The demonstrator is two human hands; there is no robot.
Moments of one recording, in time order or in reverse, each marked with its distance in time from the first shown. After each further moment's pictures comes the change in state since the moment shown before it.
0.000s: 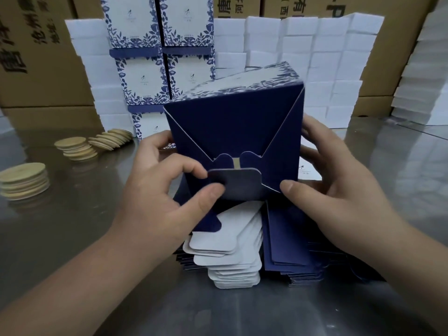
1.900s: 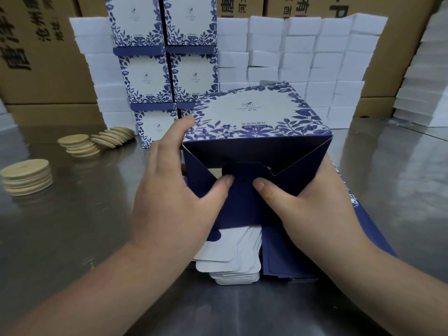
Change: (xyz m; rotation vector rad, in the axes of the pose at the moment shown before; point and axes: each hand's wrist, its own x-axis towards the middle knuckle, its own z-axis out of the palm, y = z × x) left_hand -0.002 0.026 0.017 0.020 0.127 -0.189; right_hand -0.002 0.004 0.032 -0.216 0.261 0.134
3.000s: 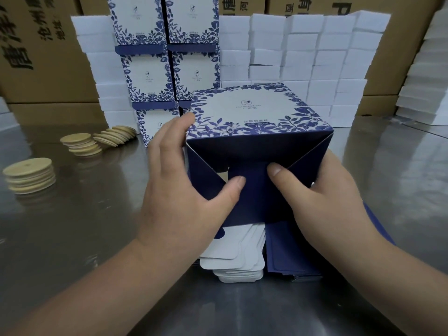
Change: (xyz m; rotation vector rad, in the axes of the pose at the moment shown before) left_hand -0.001 -0.005 0.002 -0.018 0.014 0.055; right_hand 0.002 -0.009 -0.006 0.008 -0.025 0.015
